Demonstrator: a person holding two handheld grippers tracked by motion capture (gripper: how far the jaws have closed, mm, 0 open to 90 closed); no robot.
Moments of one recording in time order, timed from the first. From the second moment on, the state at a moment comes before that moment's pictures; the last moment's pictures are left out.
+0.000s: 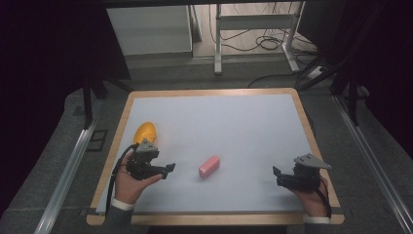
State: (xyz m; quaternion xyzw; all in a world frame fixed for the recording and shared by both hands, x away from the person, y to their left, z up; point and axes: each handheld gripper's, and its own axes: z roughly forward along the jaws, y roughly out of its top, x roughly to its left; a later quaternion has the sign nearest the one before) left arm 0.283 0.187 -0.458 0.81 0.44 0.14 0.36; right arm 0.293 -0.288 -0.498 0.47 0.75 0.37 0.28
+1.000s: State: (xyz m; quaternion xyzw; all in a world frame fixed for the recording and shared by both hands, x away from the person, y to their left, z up) left arm 0.298 0.139 -0.464 0.85 0.40 0.11 0.34; right arm 0.294 -0.290 -0.501 0.47 0.75 0.36 0.28
